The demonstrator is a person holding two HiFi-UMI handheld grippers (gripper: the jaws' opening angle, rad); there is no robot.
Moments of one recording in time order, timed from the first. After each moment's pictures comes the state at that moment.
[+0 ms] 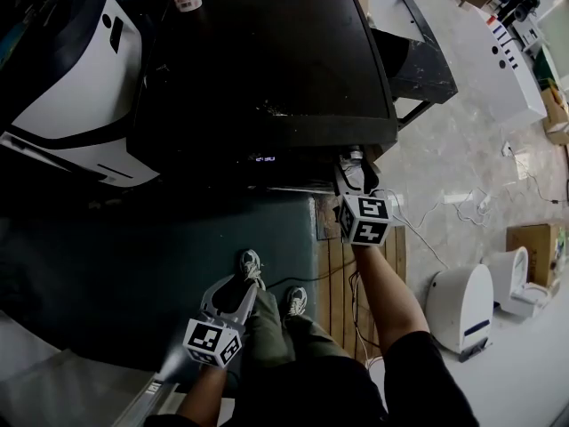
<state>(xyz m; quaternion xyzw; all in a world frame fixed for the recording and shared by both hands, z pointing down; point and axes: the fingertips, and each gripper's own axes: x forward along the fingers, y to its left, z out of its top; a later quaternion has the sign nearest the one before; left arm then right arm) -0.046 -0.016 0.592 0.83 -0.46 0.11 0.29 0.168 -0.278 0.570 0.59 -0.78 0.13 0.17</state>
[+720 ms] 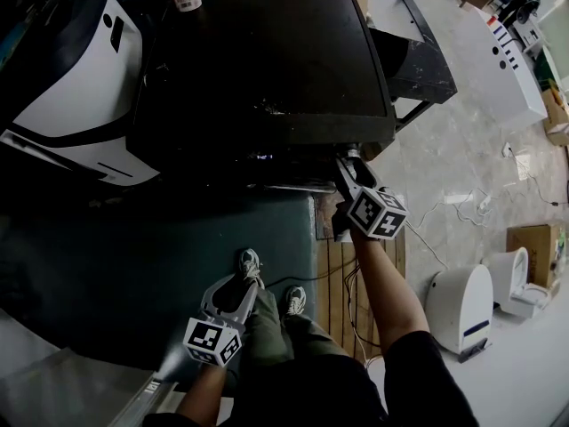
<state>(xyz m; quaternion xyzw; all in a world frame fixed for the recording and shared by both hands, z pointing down) -0.039 -0.011 0.590 0.83 -0.46 0.11 0.29 0.174 -0.279 0.574 0.56 -0.78 0.29 0.02</state>
